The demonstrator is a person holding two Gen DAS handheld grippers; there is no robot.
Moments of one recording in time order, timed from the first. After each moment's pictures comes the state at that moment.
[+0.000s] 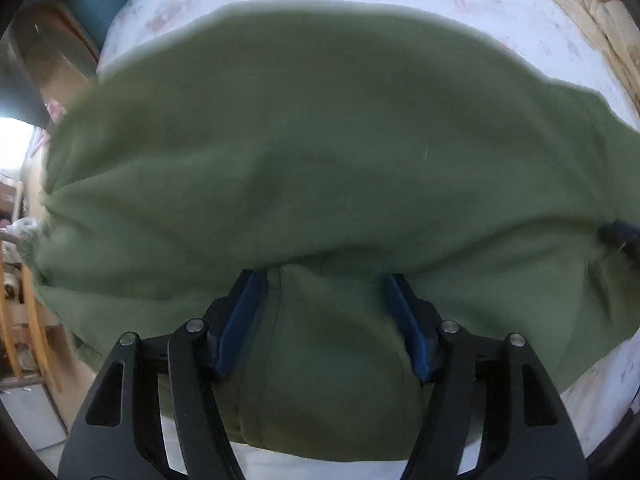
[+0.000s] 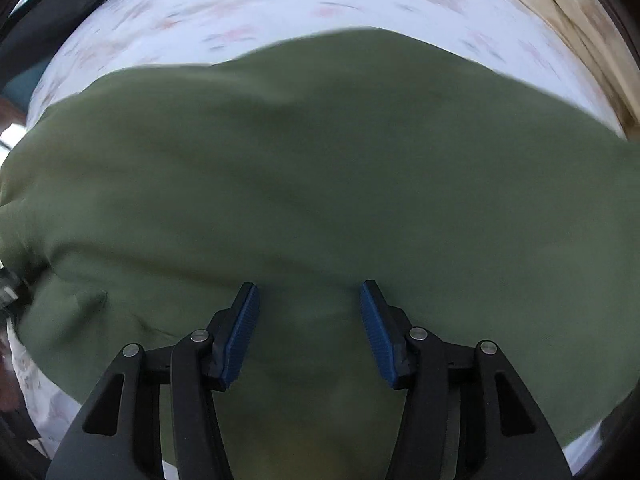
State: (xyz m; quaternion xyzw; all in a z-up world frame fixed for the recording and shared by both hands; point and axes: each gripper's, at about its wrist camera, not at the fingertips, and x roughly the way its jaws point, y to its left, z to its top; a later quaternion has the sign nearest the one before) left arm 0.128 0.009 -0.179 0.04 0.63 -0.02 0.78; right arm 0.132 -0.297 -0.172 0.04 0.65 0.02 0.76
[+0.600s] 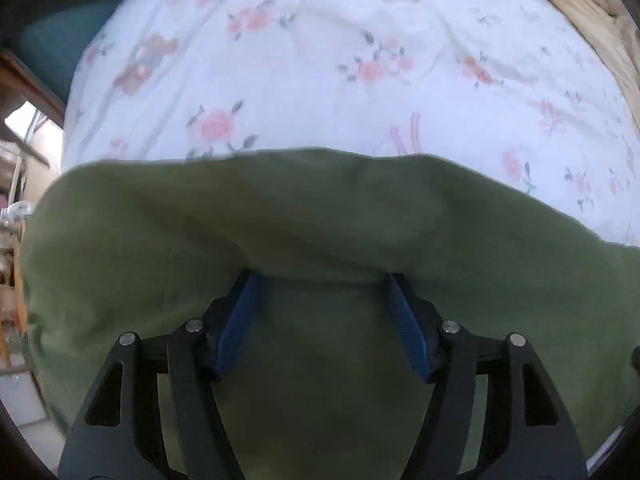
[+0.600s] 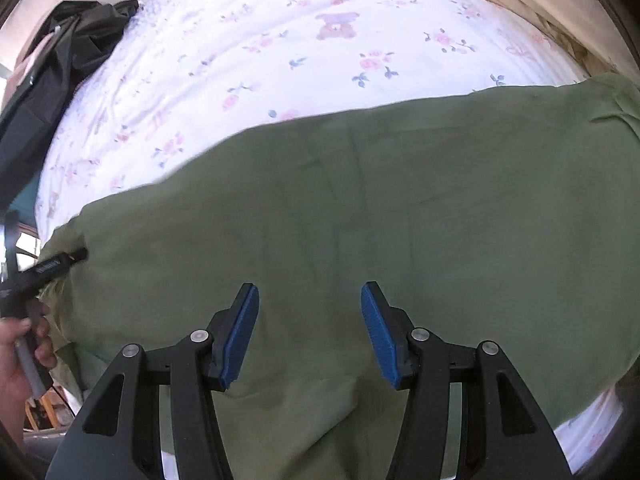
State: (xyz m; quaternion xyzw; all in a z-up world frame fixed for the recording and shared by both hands) left arm 0.274 0.018 -0.183 0.00 0.62 0.03 0.78; right arm 0.157 -0.377 -0.134 0.17 0.61 -0.03 0.77
